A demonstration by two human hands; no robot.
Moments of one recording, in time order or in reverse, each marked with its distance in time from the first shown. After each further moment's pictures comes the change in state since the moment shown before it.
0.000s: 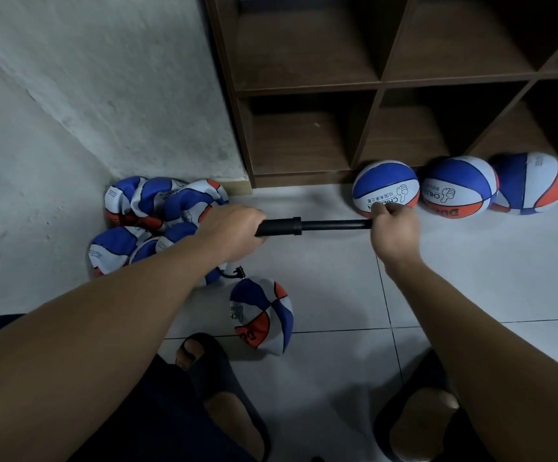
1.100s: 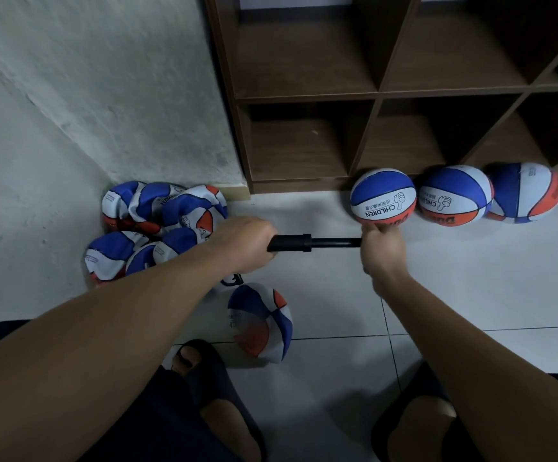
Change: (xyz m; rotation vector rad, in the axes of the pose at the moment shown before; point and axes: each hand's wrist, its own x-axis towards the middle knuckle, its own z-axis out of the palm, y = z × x) left_hand 0.002 0.019 -0.003 -0.068 -0.122 0.038; right_hand -0.014 0.006 0.012 0.071 -0.060 0.117
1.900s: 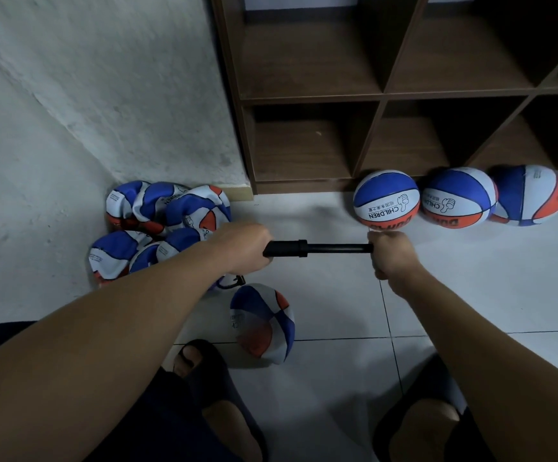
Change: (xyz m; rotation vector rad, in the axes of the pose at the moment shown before) left_hand -0.003 -0.011 0.000 -0.036 -0.153 -0.039; right_hand 0.030 0.014 -0.017 -0.070 -0.160 0.168
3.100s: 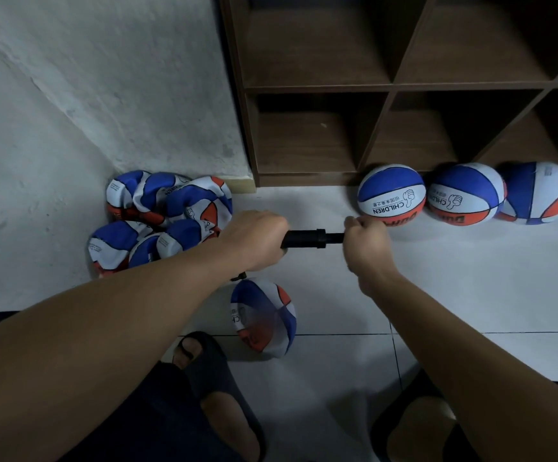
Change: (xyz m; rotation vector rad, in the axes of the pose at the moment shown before) left_hand 0.003 0.025 0.001 0.086 0.202 0.067; right_hand -0.038 -0.017 0.048 -0.006 0.030 -0.225
